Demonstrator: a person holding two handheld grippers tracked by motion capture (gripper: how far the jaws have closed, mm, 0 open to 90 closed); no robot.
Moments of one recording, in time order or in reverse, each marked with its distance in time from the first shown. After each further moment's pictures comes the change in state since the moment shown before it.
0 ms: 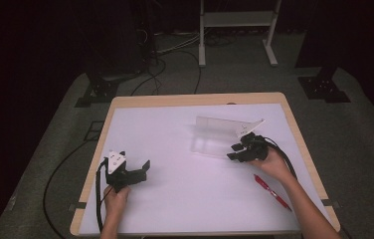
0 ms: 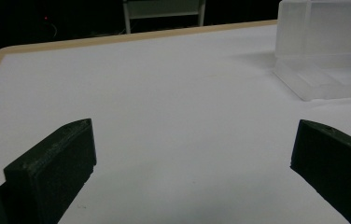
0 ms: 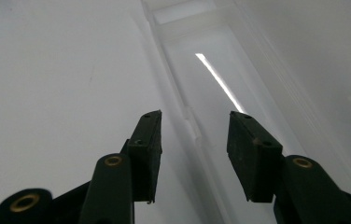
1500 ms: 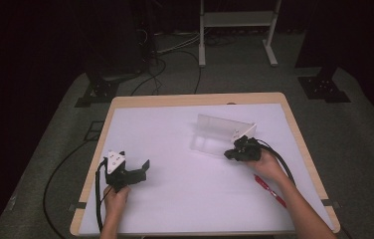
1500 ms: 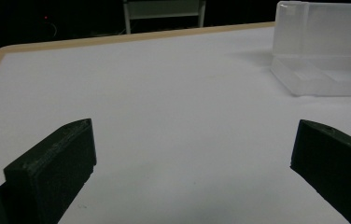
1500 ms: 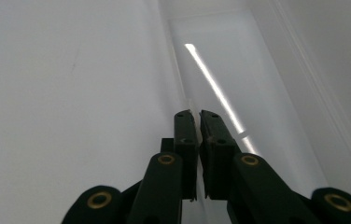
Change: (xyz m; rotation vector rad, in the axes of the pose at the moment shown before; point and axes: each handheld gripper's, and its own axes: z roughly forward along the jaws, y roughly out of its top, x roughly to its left) left arm 0.001 0.000 0.000 -0.002 -0.001 -0.010; right arm 0.003 0.000 0.025 0.029 -0.005 -0.063
